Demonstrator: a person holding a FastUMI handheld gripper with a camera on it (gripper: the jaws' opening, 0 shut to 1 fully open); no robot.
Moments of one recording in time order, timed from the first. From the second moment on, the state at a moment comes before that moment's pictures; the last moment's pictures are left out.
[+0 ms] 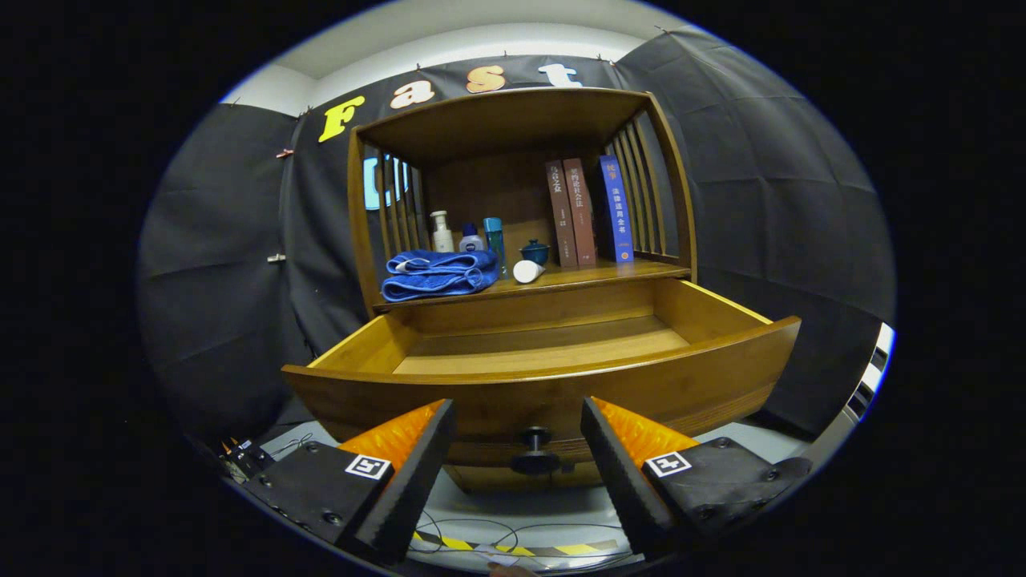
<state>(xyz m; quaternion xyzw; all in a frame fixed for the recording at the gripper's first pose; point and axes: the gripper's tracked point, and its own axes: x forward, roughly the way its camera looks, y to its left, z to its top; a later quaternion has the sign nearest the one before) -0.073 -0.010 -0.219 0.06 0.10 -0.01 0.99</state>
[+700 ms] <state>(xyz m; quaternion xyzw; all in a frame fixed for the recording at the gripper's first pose) -0.019 -0.023 -0.233 0.03 0.12 -0.02 0.99</state>
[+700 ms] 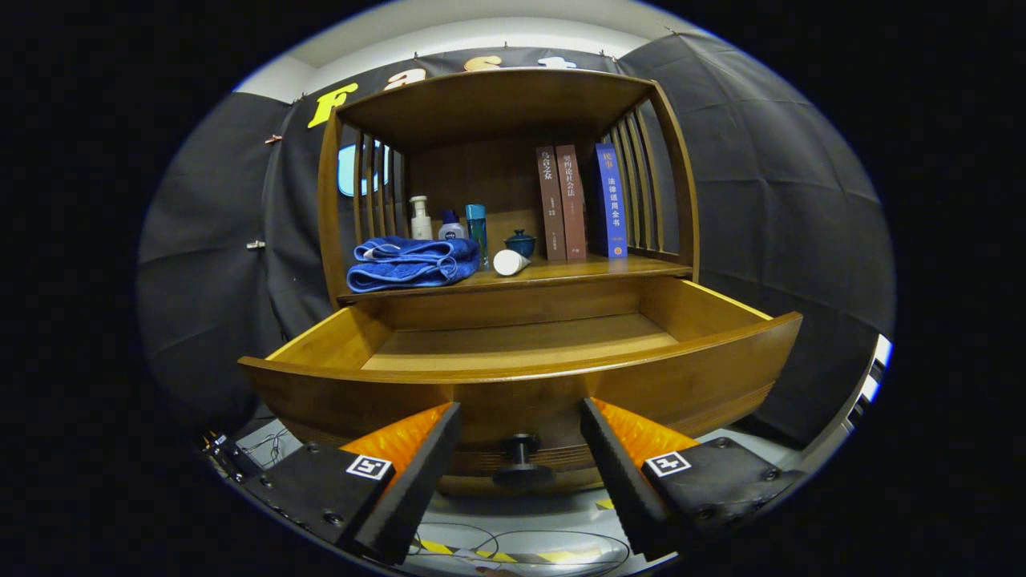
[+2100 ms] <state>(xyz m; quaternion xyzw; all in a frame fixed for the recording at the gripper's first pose) 0.158 -0.025 -0.236 0.02 0.11 -0.03 0.99</state>
